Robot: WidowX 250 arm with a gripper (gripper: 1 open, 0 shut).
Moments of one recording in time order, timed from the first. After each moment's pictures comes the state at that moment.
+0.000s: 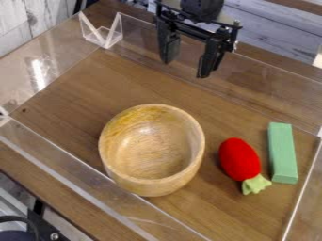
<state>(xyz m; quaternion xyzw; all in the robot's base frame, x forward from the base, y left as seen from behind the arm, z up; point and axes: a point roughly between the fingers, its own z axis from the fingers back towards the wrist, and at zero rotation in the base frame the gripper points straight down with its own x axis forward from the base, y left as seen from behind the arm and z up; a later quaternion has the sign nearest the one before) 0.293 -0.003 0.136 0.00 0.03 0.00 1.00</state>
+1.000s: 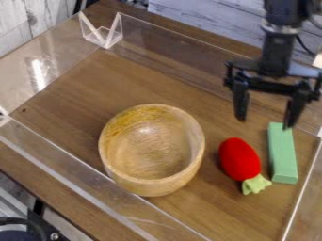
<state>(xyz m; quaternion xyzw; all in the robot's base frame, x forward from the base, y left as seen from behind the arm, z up) 0.301 -0.115 0.090 -0.07 0.06 0.10 0.99</state>
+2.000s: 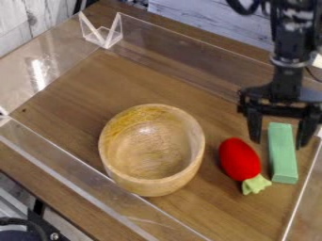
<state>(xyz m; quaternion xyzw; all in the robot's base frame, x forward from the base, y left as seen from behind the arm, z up) 0.313 -0.136 0.057 -0.09 0.03 0.13 0.99</state>
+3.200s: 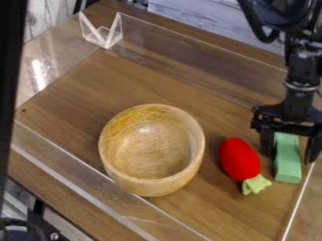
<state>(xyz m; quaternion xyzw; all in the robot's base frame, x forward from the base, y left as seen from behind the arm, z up) 0.334 -0.147 0.023 -0.09 0.03 0.11 0.99</state>
